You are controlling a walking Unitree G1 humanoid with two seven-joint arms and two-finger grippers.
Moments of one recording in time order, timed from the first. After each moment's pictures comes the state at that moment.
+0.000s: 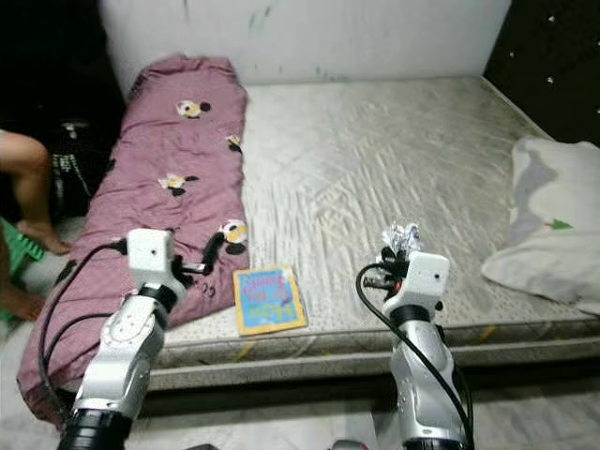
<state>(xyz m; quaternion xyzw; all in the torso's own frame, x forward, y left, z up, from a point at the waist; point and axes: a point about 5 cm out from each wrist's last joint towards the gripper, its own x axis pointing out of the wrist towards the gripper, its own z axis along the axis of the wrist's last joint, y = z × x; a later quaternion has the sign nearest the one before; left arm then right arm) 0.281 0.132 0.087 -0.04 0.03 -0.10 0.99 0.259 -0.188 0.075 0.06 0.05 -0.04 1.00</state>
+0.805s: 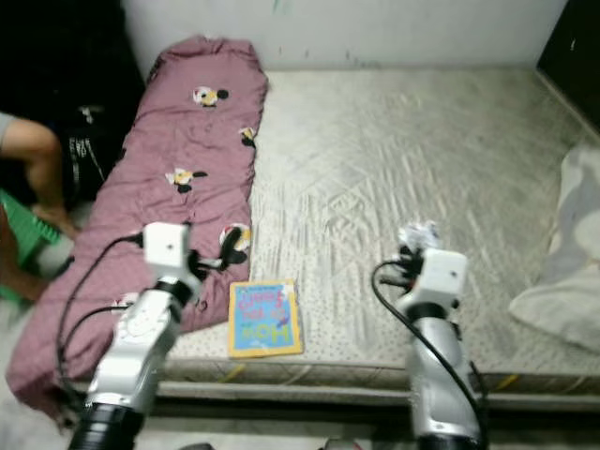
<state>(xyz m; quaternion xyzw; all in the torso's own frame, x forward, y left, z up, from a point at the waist) 0.283 0.124 0.091 -0.04 0.02 -0.11 0.99 0.261 -0.197 0.076 0.05 0.05 -0.05 1.00</state>
